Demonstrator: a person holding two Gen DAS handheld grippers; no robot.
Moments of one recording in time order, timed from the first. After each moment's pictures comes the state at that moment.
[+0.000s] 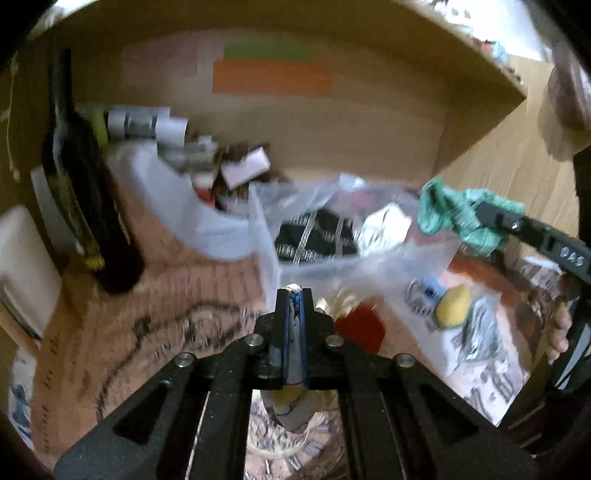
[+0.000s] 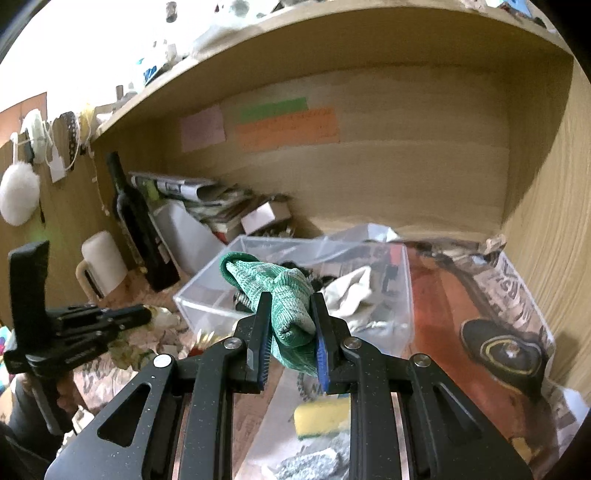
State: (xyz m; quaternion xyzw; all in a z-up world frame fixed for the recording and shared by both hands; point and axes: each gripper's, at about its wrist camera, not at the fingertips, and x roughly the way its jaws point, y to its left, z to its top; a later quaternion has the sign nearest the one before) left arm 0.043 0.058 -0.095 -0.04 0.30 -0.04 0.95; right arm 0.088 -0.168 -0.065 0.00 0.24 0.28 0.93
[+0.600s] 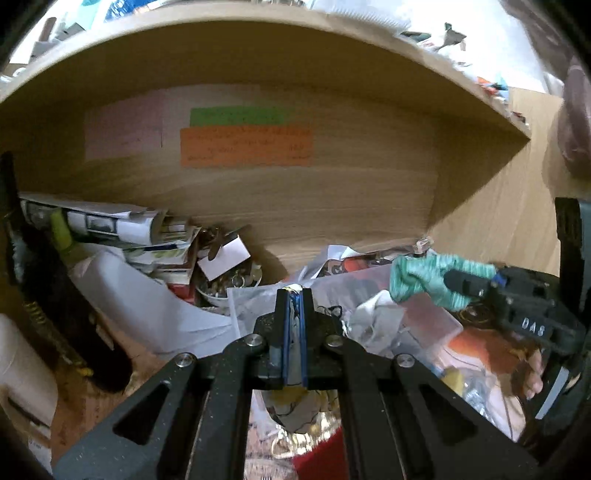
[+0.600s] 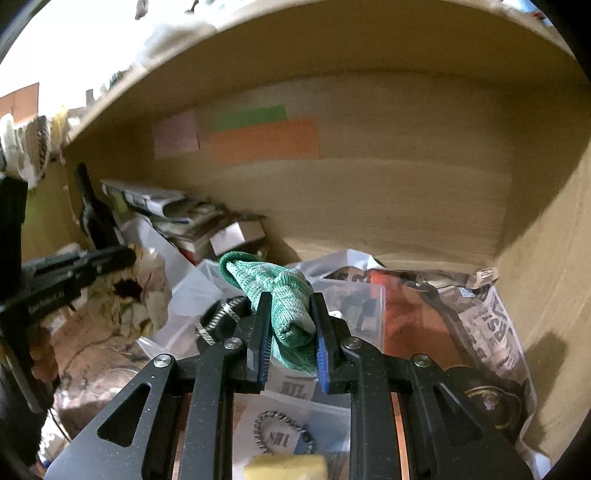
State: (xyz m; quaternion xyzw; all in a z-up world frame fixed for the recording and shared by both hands) left arm 0.120 0.051 -0.041 -0.02 0.24 -0.05 0.97; right arm 0.146 -0.163 -0.053 -0.03 0.25 0.26 0.93
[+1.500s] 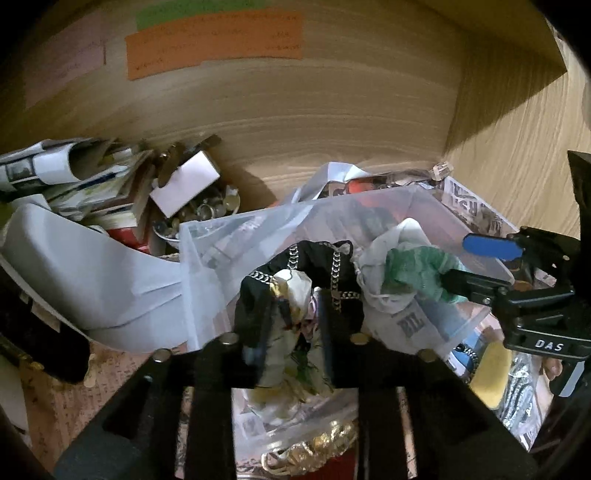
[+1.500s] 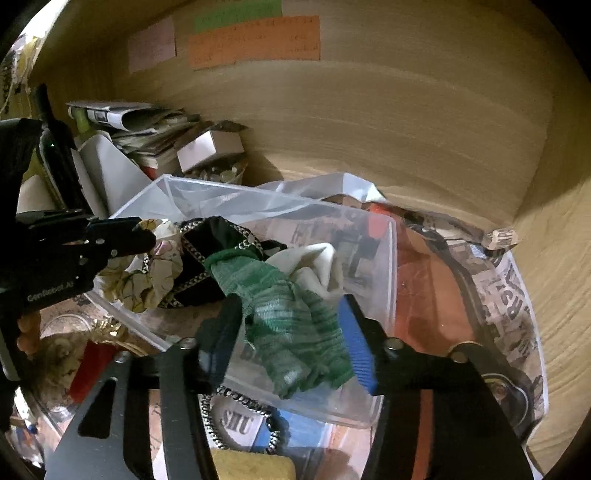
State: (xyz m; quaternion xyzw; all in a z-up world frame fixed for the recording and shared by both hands) left arm 0.182 0.029 -0.106 0.01 0.37 -0.07 0.93; right arm 0.185 -0.150 -0.101 -0.10 0.35 0.24 0.90
